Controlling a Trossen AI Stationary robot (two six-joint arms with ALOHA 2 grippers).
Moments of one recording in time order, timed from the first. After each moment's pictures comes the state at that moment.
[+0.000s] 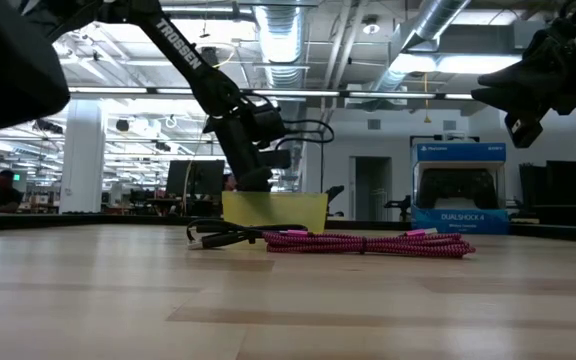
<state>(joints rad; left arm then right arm) 0.63 2.09 1.41 -0.46 0.18 0.43 0.15 0.02 0.03 -0.02 0.26 0.47</state>
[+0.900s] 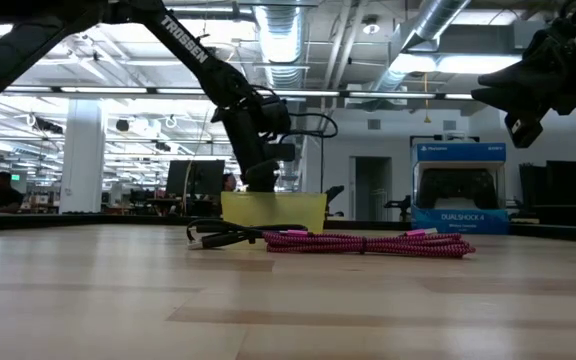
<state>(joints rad) 0.63 2.10 1.56 -0.58 0.12 0.41 0.15 0.02 0.03 -0.02 0.26 0.47</state>
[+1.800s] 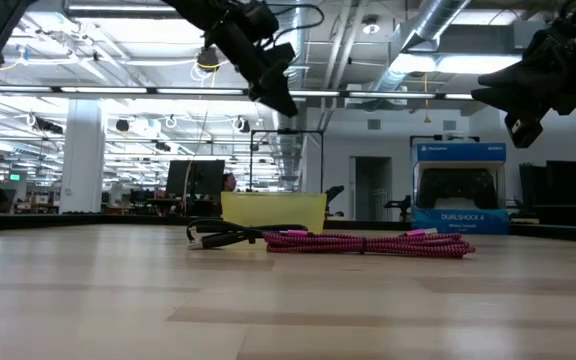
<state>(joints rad) 0.62 1.84 1.73 -0.59 0.12 0.37 0.15 0.02 0.03 -0.02 0.26 0.47</state>
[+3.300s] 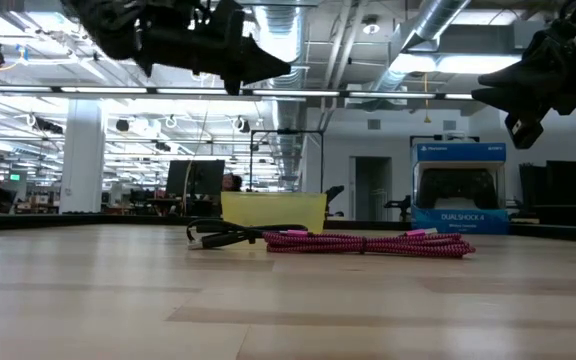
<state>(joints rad) 0.32 1.39 0.72 0.63 0.13 0.07 0.15 0.02 0.03 -0.02 0.26 0.49</state>
